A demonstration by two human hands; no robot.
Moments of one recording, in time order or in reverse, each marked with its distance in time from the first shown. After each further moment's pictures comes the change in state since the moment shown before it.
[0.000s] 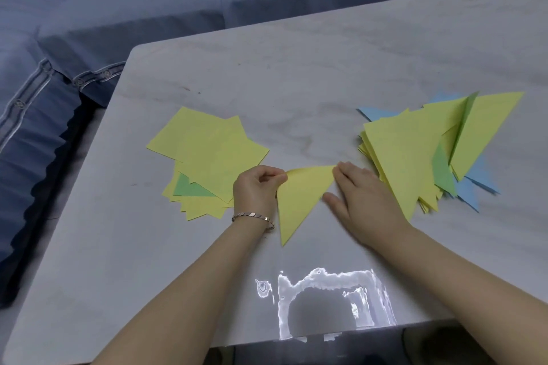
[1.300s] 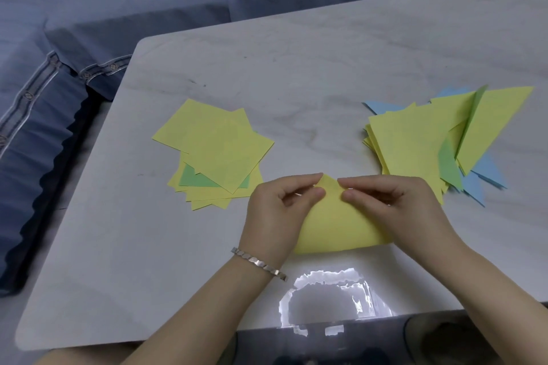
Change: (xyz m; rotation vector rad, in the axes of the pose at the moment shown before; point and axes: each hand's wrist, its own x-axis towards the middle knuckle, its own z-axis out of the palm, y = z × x) left_hand -0.082 0.057 -0.024 -0.119 -0.233 0.127; right_hand -0.030 -0.027 -0.087 1.057 0.016 0.197
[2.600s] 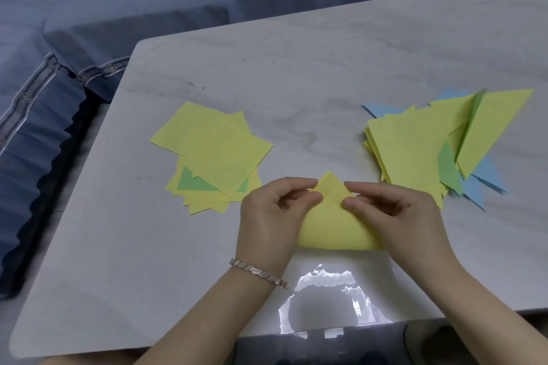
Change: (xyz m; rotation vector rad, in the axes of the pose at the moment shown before) left_hand -0.001 0.001 0.002 -0.025 0.102 0.021; right_hand -0.008 -0.006 0.009 0.107 0.151 0.102
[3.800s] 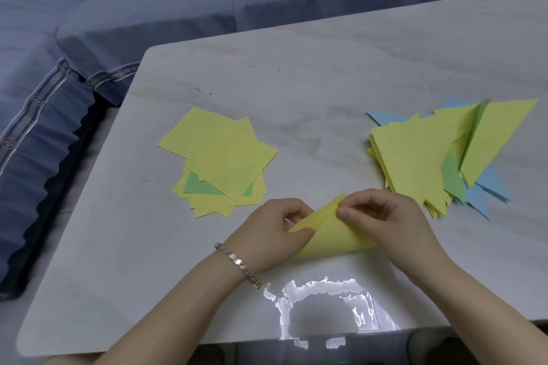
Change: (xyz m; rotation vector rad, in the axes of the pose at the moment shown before) left_hand 0.011 -0.010 -0.026 0.399 -0.505 -0.078; right_hand 0.009 0.010 0.005 0.084 -0.140 0.073
